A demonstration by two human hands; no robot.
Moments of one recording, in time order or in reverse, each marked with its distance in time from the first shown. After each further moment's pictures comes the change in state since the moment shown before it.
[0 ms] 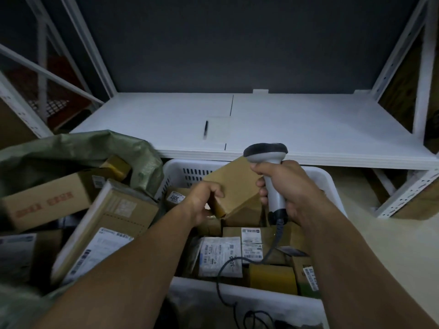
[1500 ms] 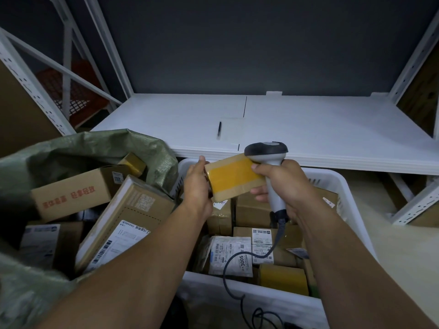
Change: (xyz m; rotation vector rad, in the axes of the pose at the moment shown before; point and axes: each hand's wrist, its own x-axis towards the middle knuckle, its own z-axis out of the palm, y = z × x) left_hand -0.015 0.017 -0.020 -0.477 0.158 0.231; right_hand -0.001 0.005 0.030 -0.054 -0.038 -0.091
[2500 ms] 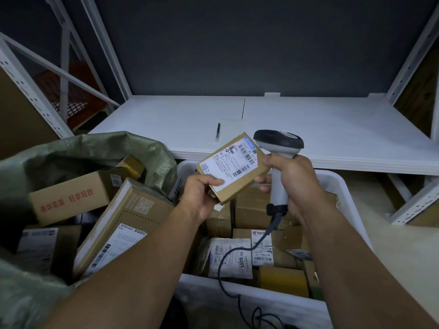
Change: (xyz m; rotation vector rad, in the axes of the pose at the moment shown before) left_hand 0.003 -0.001 -0.010 -0.058 -0.381 -0.083; right_hand -0.004 -0.010 -0.007 0.203 0.058 -0.102
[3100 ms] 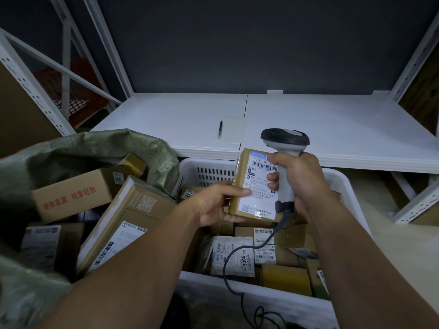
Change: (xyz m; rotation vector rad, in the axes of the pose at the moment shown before) left_hand -0.010 -0.003 0.001 0.446 -0.219 -0.344; right_hand 0.008 0.004 -0.006 -0.077 0.075 0.035
